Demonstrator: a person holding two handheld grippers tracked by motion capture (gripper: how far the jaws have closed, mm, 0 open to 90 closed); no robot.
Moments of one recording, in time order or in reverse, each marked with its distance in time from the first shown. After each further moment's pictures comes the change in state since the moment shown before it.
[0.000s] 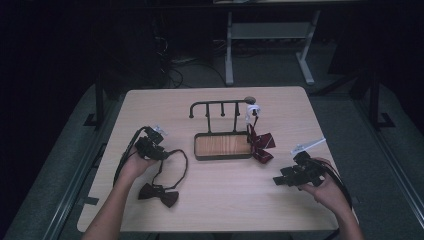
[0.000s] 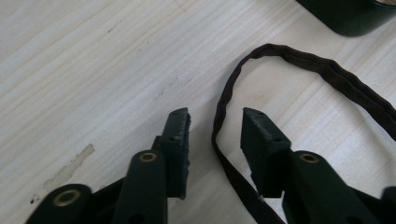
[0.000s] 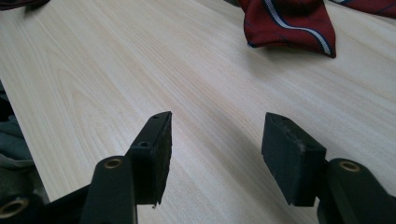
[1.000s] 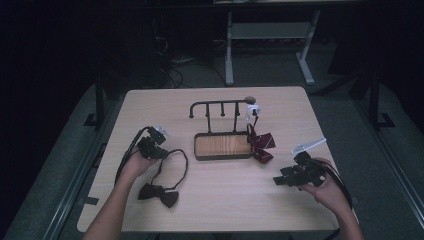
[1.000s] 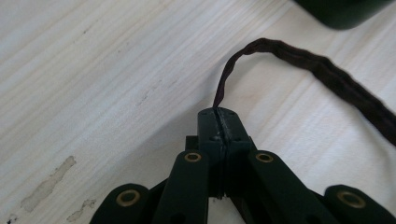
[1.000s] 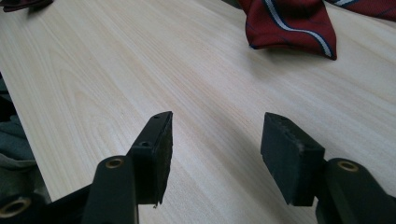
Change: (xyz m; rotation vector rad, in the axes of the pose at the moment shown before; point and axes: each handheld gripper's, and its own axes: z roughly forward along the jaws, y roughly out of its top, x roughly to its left) left arm -0.003 0.002 0.001 0.007 -0.066 0.029; right arm 0.000 -0.001 -0.001 -0.006 0.005 -0.002
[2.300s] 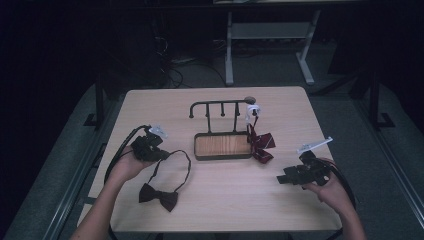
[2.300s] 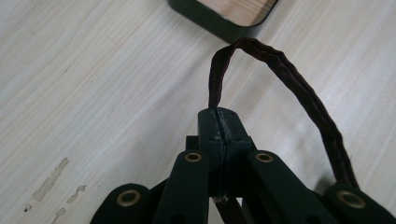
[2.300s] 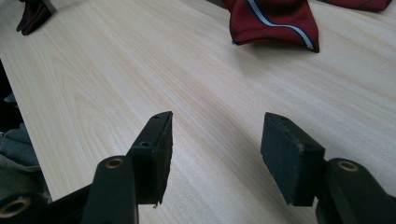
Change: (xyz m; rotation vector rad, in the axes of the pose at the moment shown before) left arm -0.026 0.003 -0.052 -0.035 -0.078 0.133; right arm -0.013 -0.007 -0.006 -0.027 0.029 0.045
